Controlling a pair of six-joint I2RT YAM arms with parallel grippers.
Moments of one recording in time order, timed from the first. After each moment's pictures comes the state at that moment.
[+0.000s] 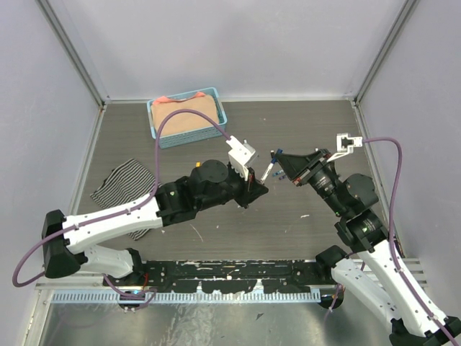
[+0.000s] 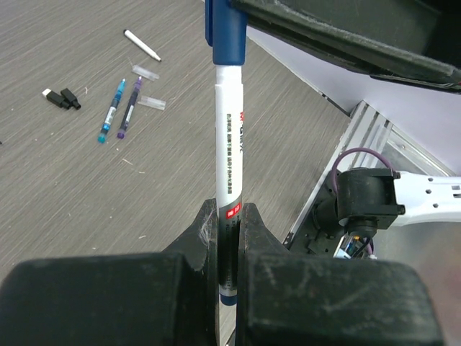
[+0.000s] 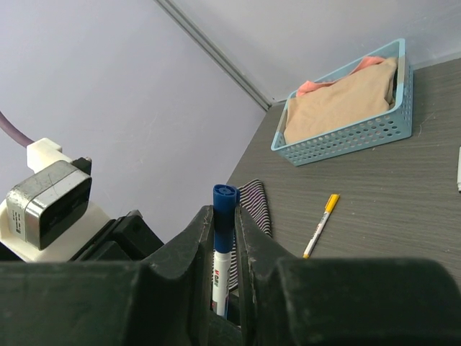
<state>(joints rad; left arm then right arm) -1.19 1.30 1.16 -0.12 -0.11 -0.37 0.48 0.58 0.75 -0.02 -0.13 0.79</state>
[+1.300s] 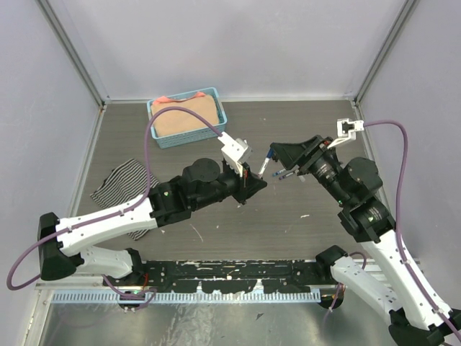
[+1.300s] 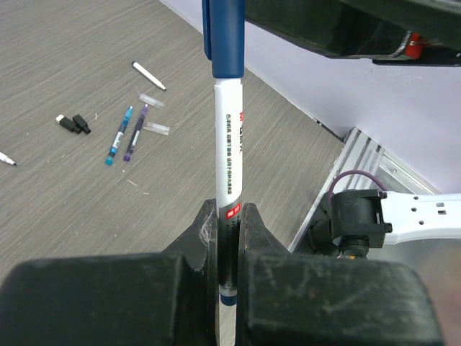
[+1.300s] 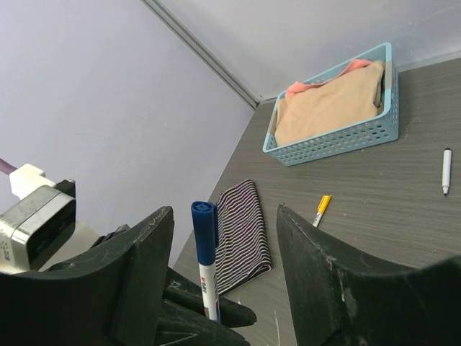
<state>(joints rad) -1.19 1.27 1.16 -0.07 -0.14 -0.36 0.48 0.68 0.94 -0.16 -0.12 0.76</state>
